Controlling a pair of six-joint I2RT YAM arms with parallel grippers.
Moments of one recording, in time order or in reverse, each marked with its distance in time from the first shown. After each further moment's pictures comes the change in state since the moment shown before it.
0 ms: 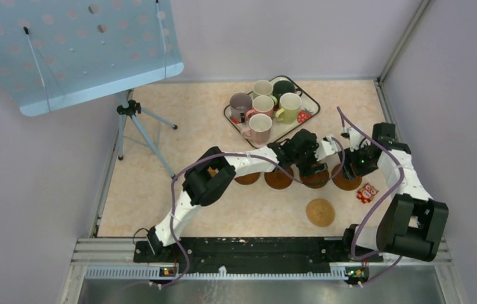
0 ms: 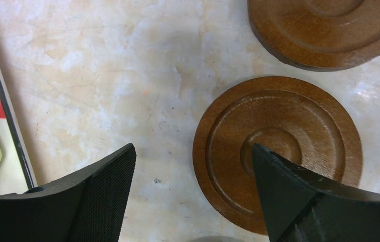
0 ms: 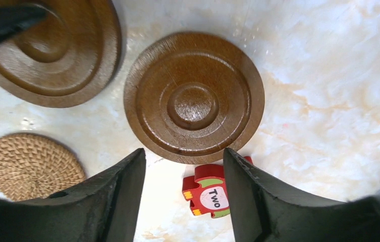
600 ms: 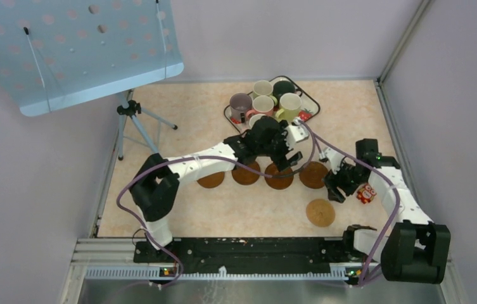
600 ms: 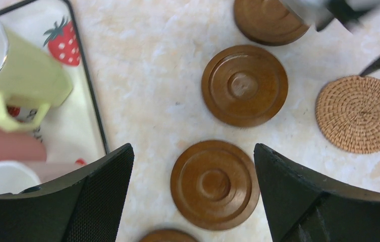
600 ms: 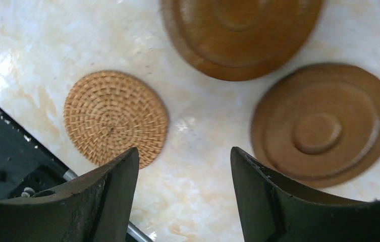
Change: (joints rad) left arm 0.087 -0.499 -0.398 0.021 0.155 -0.088; right arm 0.134 -0.192 -0.120 -0.160 -0.185 -0.246
